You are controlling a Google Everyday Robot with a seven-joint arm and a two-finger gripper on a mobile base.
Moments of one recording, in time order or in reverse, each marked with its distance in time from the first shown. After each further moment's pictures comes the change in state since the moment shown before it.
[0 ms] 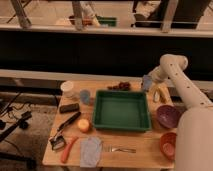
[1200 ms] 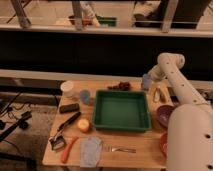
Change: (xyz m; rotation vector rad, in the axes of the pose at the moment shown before) arm 0.010 -0.012 0.015 -0.009 0.042 0.011
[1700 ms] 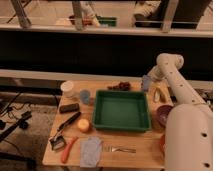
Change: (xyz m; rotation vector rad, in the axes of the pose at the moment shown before) arm -0.001 0.001 0.005 -0.011 0.005 -0.002
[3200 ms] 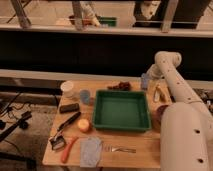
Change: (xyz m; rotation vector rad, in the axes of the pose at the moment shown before) arm -0.005 -0.012 -0.001 0.005 0.015 -0.003
